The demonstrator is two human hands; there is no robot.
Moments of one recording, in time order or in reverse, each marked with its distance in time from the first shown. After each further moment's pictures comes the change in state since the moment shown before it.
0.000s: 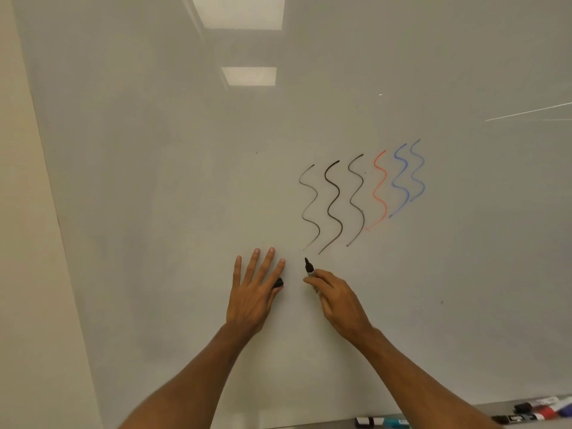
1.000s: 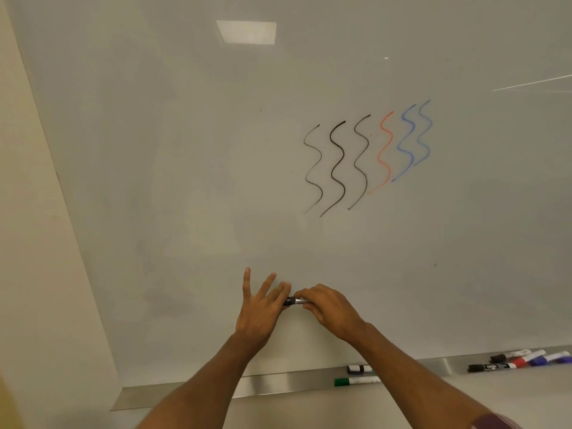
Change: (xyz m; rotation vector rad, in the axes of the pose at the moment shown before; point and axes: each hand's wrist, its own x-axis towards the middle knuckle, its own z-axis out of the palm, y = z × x) left_hand -0.091 0.047 0.000 0.017 -0.263 0.080; right_hand -0.063 -0.029 0.022 0.007 -0.486 0.089
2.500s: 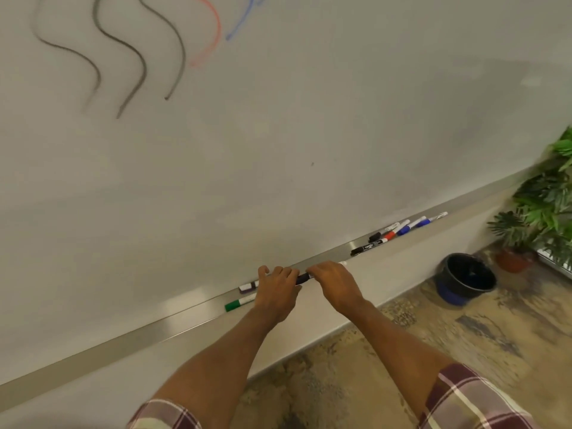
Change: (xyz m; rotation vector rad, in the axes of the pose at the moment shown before) left_hand 0.036 0.300 0.097 -0.420 -0.539 0.203; right_hand -0.244 0.176 0.031 -0.158 -0.028 0.553
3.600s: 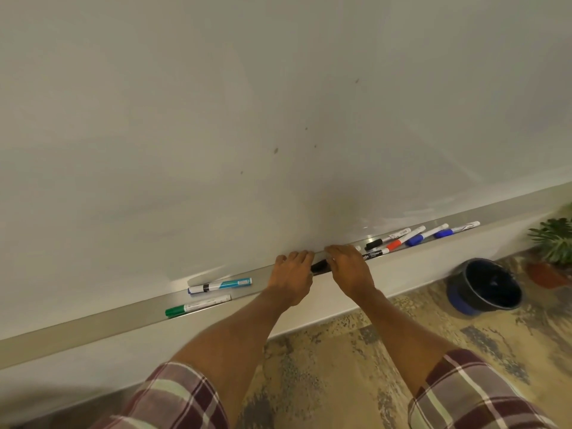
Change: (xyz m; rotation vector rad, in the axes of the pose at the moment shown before) left_hand 0.164 0.080 0.077 -0.176 -0.138 -0.096; right_hand 0.062 0.204 0.064 0.074 -0.023 0.053
